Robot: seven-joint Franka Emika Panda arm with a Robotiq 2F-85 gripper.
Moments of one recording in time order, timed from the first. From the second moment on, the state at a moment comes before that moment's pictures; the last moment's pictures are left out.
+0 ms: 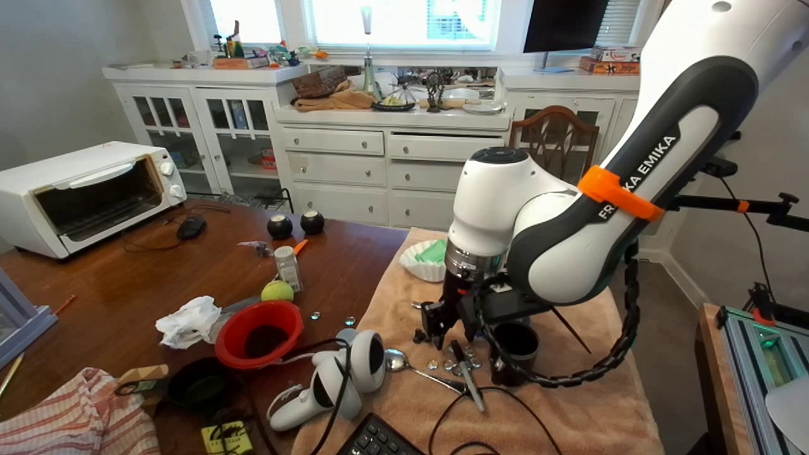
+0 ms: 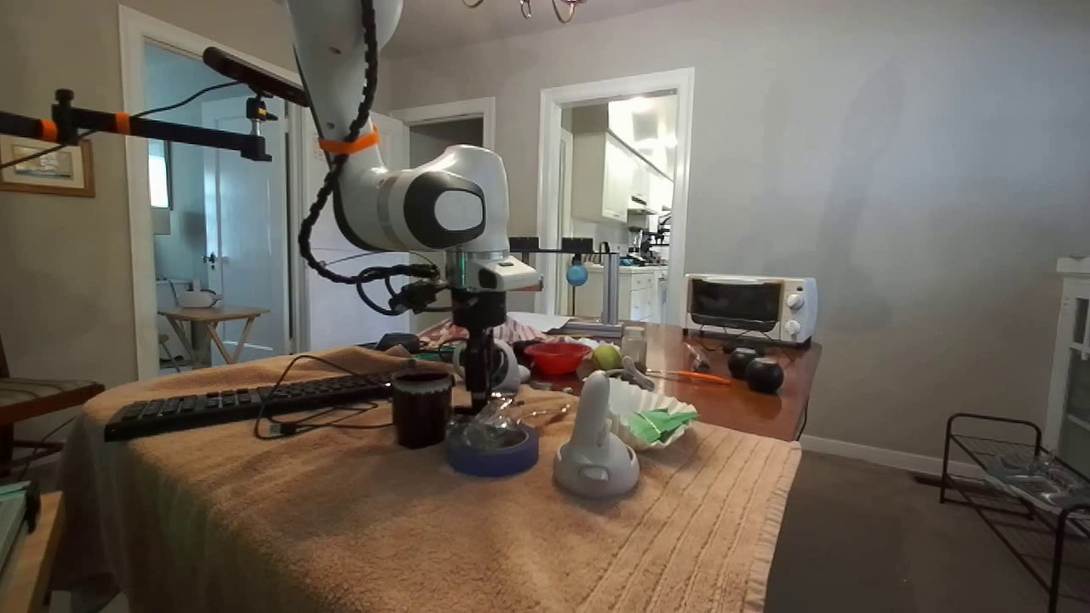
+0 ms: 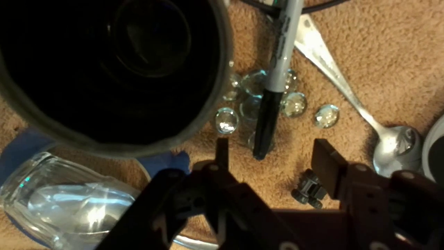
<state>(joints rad) 0.31 0.37 -0.04 -2.32 0.05 2.80 0.89</state>
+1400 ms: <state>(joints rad) 0.34 0.38 -0.06 -2.31 0.01 2.80 0.90</state>
